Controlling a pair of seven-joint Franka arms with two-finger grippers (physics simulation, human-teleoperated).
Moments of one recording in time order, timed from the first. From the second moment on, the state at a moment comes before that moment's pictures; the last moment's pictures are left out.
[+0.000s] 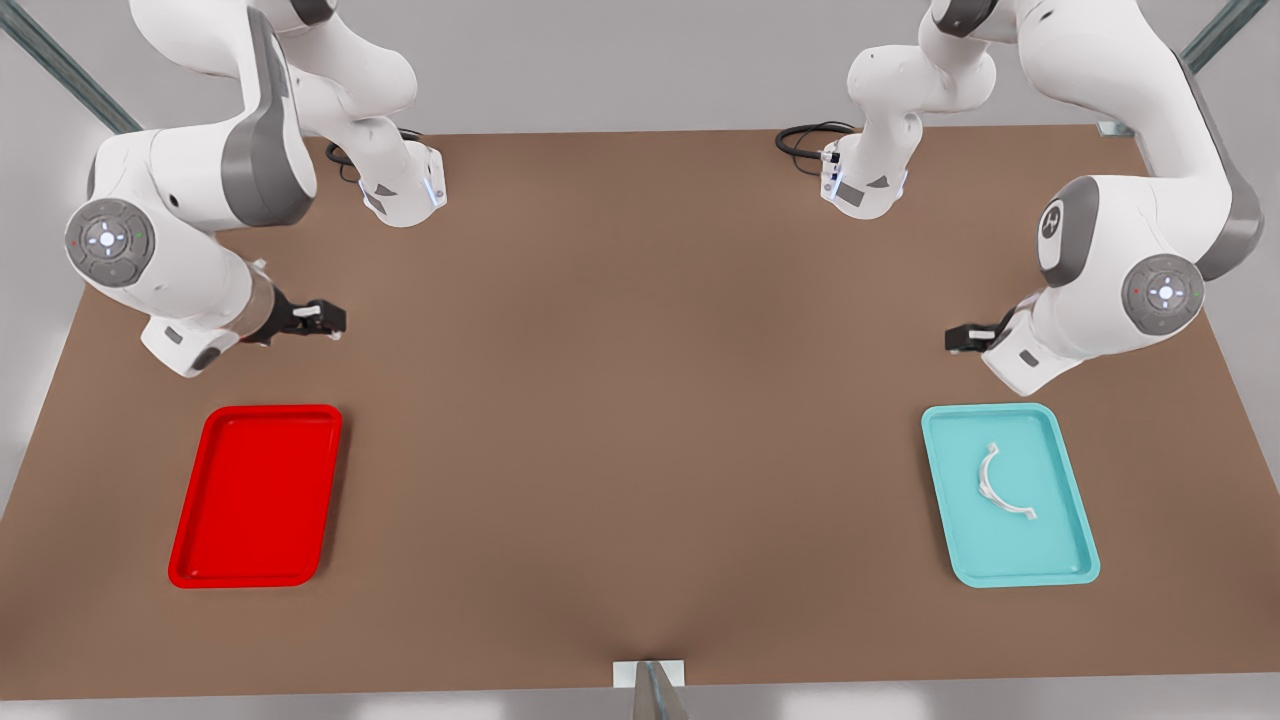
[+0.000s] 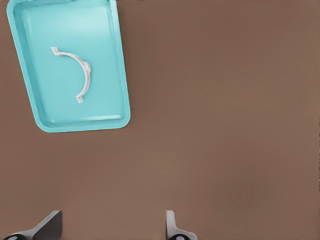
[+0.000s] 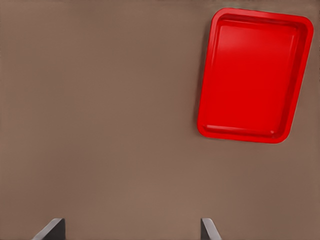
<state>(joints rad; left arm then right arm) -0.08 0.25 -0.02 -1.42 0.05 1.40 -0.03 0.19 0.17 -0.04 -1.40 -0.01 1.38 0.05</state>
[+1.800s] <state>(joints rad) 0.12 0.93 0.12 -1.33 0.01 2.20 -0.69 0.19 0.15 -0.04 -1.38 0.05 1.35 0.08</state>
